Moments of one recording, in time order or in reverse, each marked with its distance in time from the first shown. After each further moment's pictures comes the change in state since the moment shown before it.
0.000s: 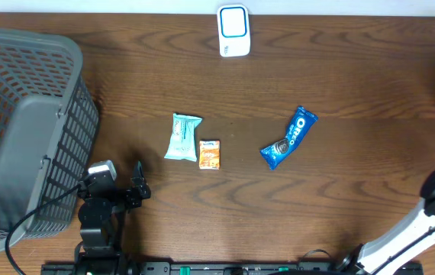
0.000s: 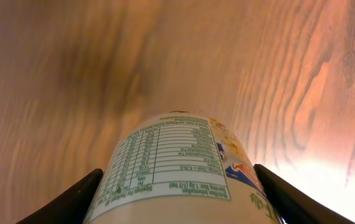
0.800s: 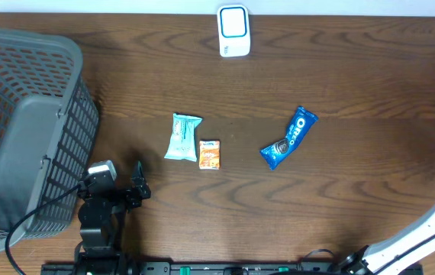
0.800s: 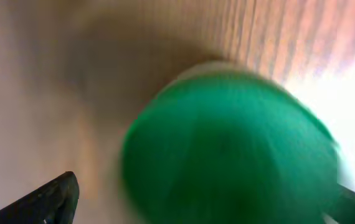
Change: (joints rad) left arm 0.000 0.000 0.000 0.000 0.000 0.000; right arm -0.169 0.102 0.013 -0.031 -0.291 0.069
